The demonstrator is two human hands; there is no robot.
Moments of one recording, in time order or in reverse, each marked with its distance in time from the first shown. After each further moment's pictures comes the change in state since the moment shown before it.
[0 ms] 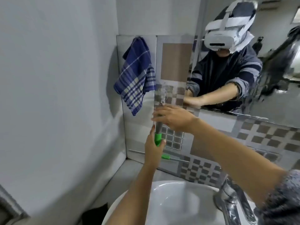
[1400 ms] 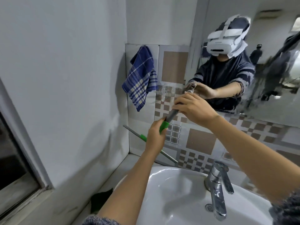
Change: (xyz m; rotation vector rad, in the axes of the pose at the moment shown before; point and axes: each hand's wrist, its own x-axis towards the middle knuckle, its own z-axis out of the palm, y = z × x) left_hand -0.033 0.064 -0.026 0.114 -0.051 0.259; right_hand -0.073 -0.004 -0.058 -0.033 0.412 0.145
